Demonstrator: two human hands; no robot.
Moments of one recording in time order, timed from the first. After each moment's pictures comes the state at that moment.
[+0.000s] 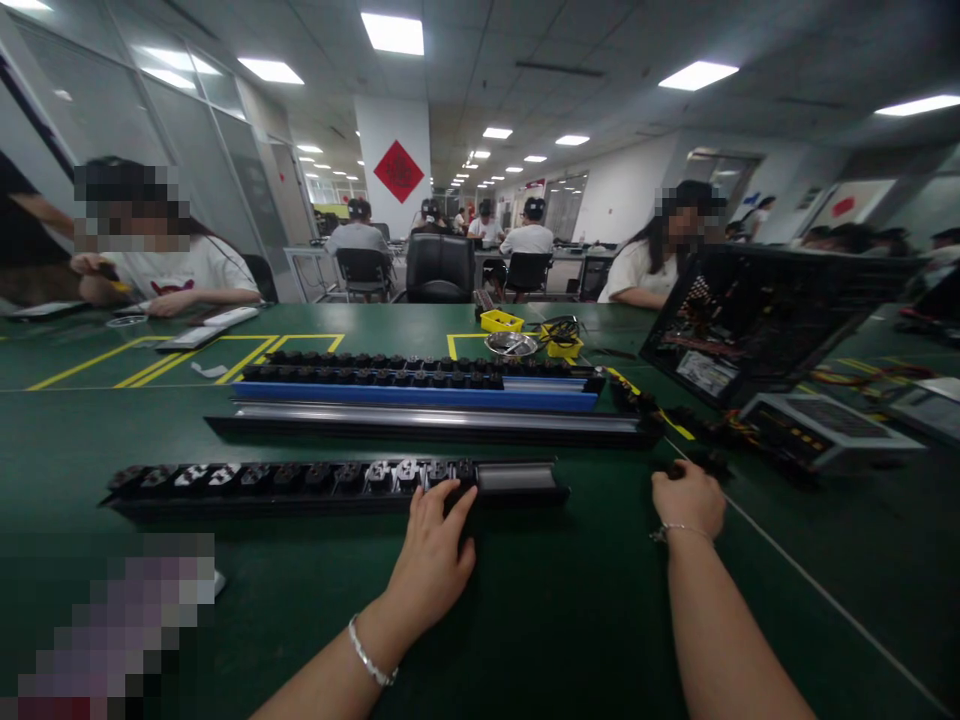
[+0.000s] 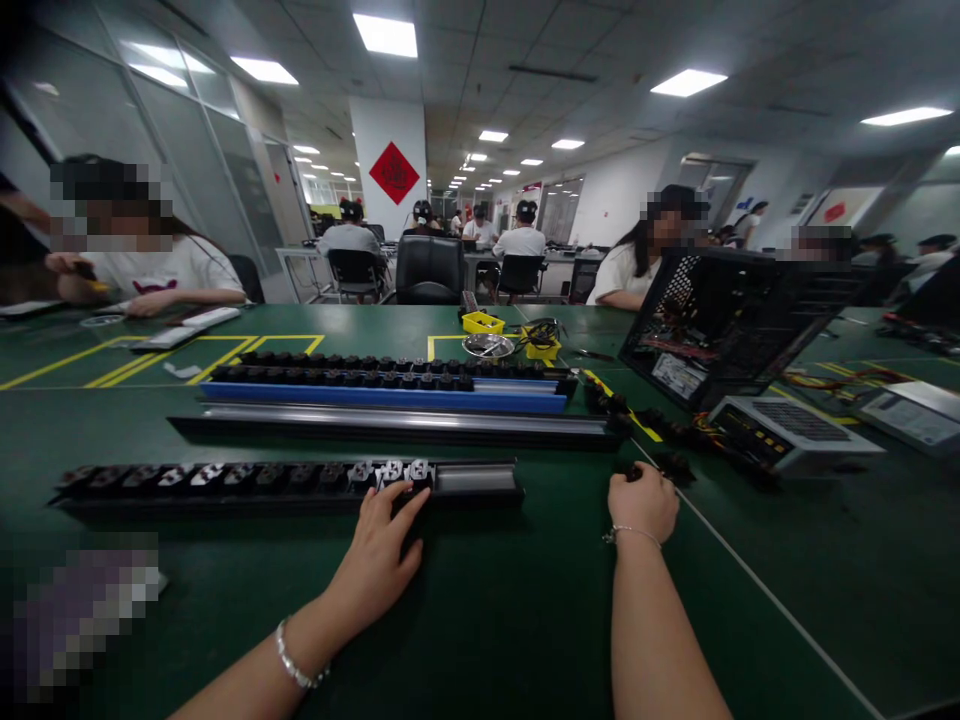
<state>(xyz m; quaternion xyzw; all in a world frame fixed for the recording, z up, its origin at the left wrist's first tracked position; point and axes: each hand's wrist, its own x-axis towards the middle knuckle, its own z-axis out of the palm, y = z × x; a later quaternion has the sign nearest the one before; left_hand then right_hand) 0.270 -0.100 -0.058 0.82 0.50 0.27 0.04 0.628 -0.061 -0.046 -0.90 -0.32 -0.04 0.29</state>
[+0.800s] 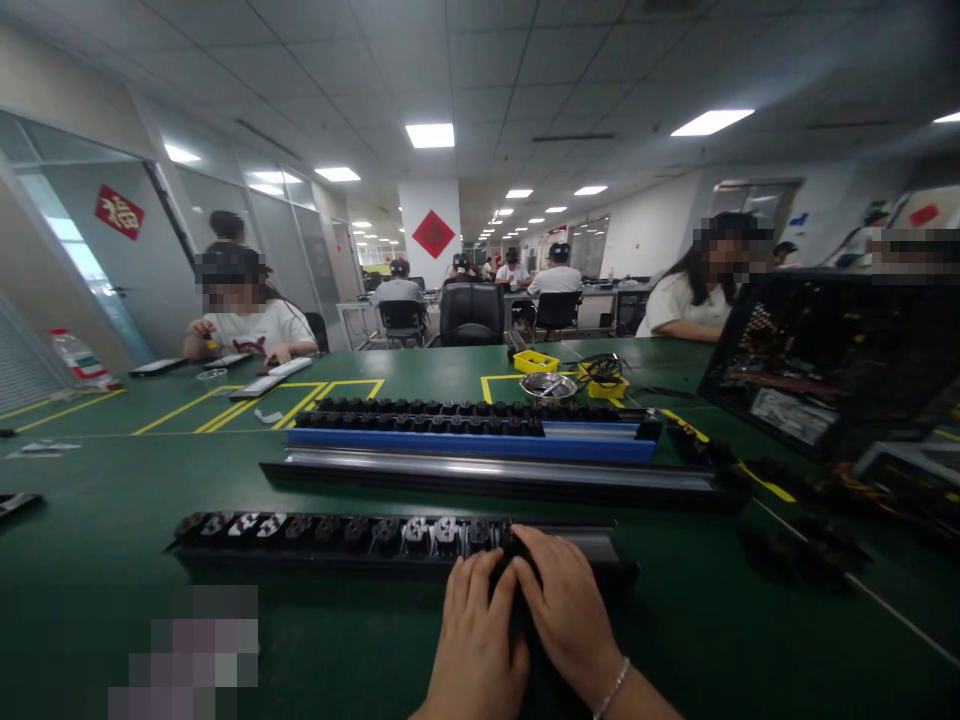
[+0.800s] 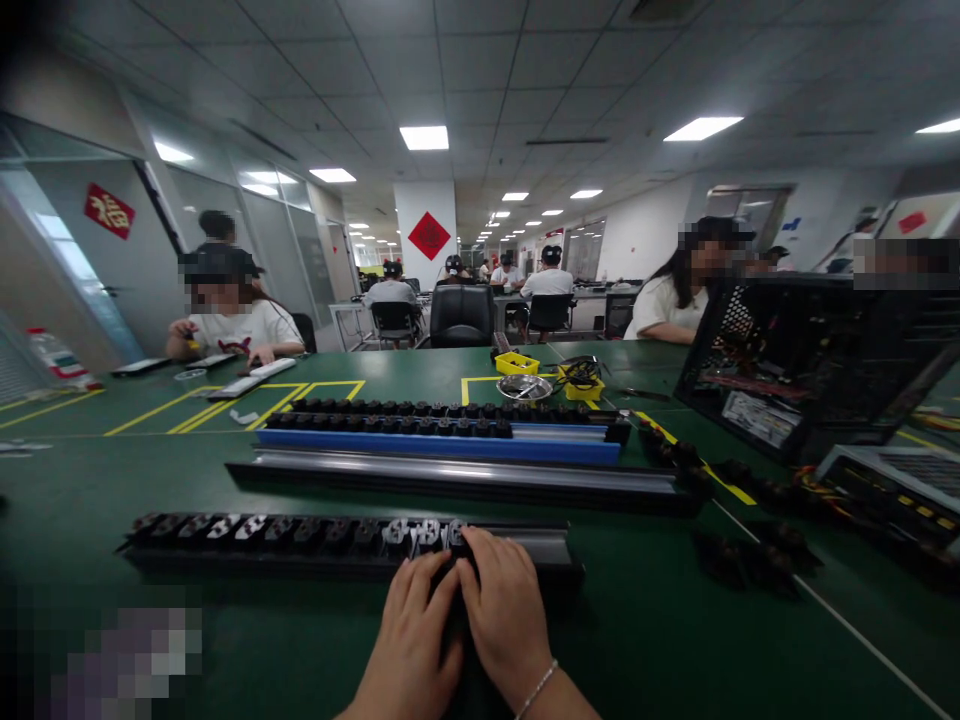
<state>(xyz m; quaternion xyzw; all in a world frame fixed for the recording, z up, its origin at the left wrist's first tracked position) 0.274 -0.101 -0.077 0.81 0.50 0.32 -0.04 0.413 -0.073 -0.053 -0.55 -0.76 0.00 0.34</state>
